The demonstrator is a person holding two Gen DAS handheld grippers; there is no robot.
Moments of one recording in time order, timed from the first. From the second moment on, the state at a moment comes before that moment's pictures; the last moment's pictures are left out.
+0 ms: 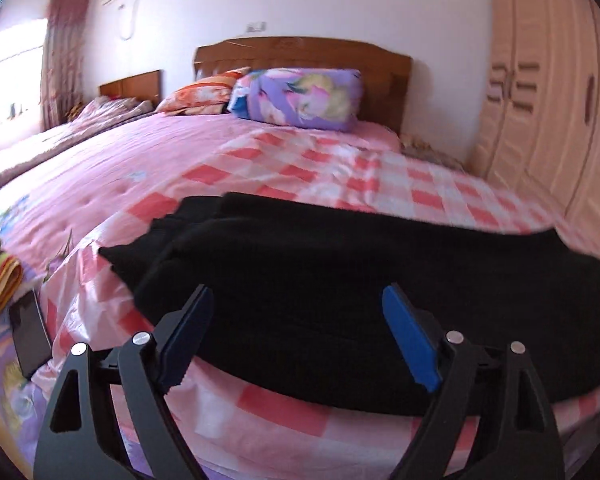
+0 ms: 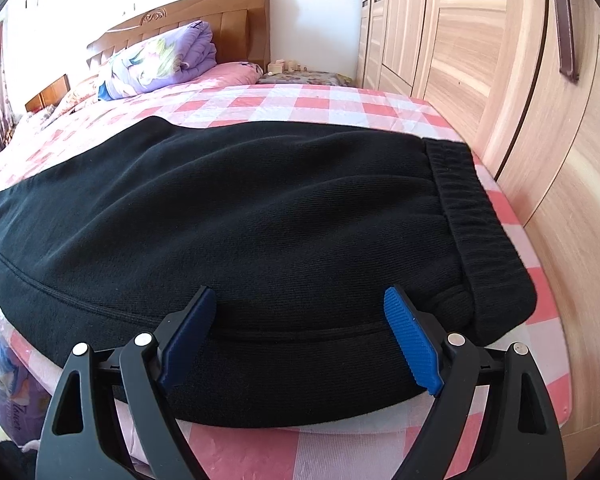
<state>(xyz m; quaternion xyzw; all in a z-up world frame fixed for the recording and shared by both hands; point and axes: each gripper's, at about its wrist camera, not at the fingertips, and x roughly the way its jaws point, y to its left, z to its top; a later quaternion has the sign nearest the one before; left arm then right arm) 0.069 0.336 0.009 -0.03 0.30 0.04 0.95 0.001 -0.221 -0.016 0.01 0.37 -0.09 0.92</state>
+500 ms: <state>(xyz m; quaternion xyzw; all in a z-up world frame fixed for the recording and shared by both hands) 0.099 0.241 0.040 0.01 0.30 -0.02 0.95 0.003 -0.238 -0.006 0.04 0.38 -0.05 0.92</state>
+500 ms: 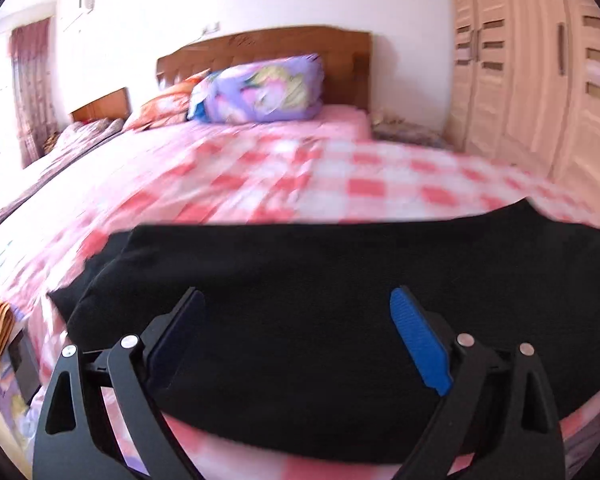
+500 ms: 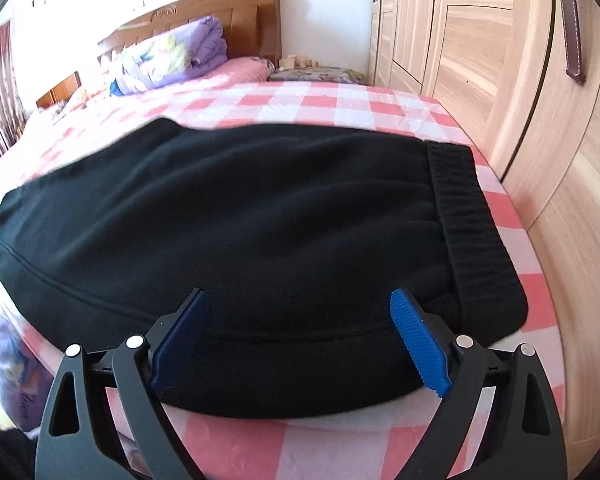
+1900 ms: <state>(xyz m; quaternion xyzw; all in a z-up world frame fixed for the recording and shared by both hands) 0.278 -0.077 -0.027 0.12 0.44 -0.17 0.88 0.064 -0.207 0.012 -0.05 0.40 0.02 0.91</state>
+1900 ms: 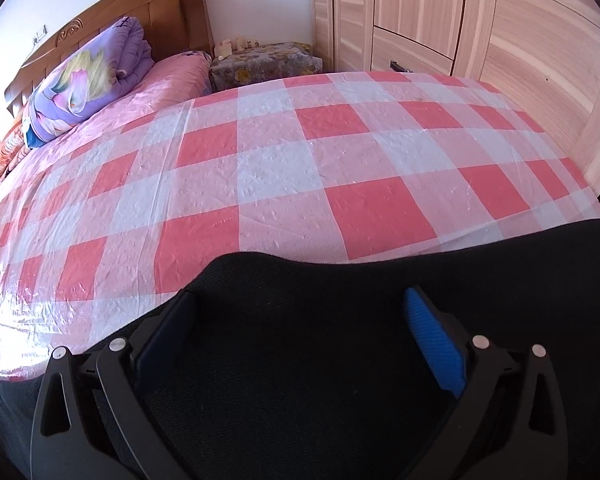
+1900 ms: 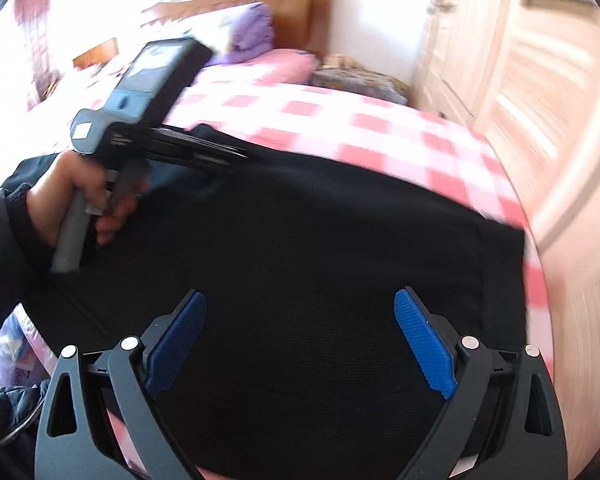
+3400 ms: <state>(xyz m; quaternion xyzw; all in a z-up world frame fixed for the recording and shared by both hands) 0.166 -0.139 0.019 0.19 0.36 -0.27 0.87 -0.010 -0.280 -0.025 -0.04 0.38 0.00 0.93</state>
